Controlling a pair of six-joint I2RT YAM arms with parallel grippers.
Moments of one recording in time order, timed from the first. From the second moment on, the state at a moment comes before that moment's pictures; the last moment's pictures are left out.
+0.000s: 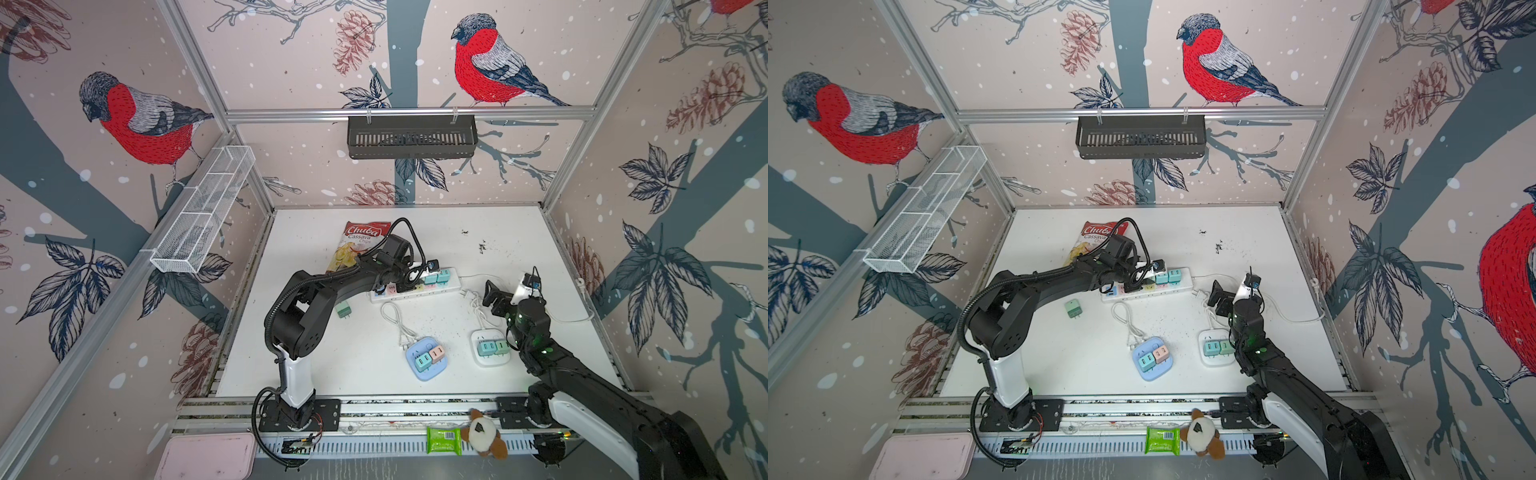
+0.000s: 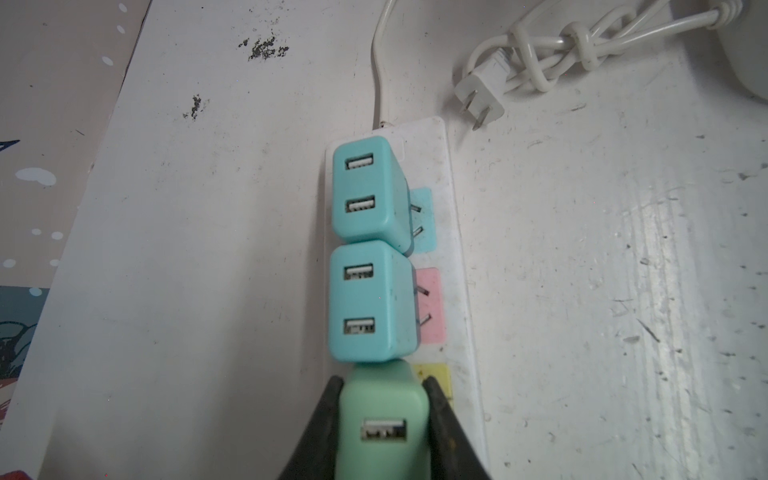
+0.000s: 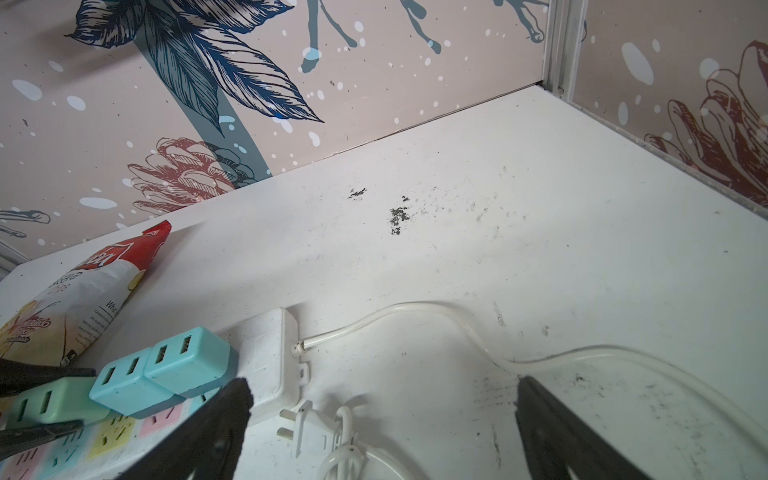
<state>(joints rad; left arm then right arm) -0.63 1.89 1.24 -0.18 0.37 0.84 0.38 0.85 0.15 0.41 0.32 0.39</state>
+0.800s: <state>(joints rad) -0.61 1.93 1.30 -0.25 0.43 0.87 0.38 0.86 0.16 0.41 0.32 0.39</state>
